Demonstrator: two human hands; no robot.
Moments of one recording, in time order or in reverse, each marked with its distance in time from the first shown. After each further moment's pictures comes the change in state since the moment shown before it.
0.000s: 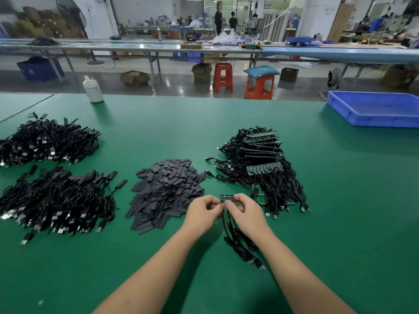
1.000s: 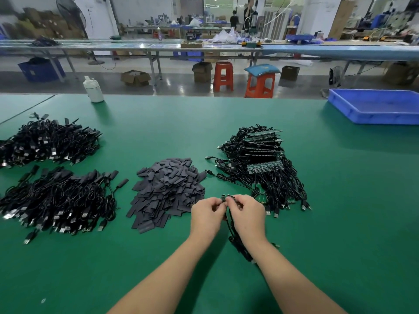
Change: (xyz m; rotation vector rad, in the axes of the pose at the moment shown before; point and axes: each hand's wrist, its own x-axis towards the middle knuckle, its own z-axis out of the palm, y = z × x) left_hand -0.015 0.012 0.017 0.126 0.207 0.053; right_hand -0.009 -0.008 0.014 -0.151 0.318 -0.117
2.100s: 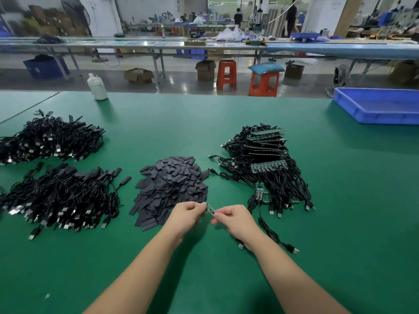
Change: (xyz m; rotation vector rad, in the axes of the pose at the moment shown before) left_hand 0.013 -0.050 -0.047 -0.297 -0.200 -0.286; right_hand -0.002 -0.001 0.016 0.320 -0.587 0.276
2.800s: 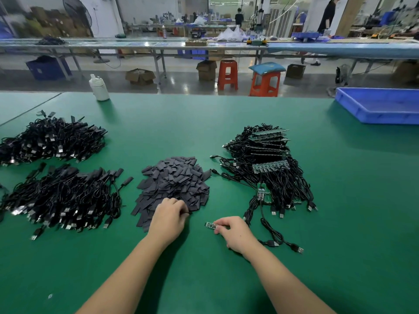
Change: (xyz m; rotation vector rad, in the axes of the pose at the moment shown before) left_hand 0.017 -0.032 -0.042 0.981 0.198 0.422; right_hand -0.002 0.019 0.017 -0.248 -0.021 0.040
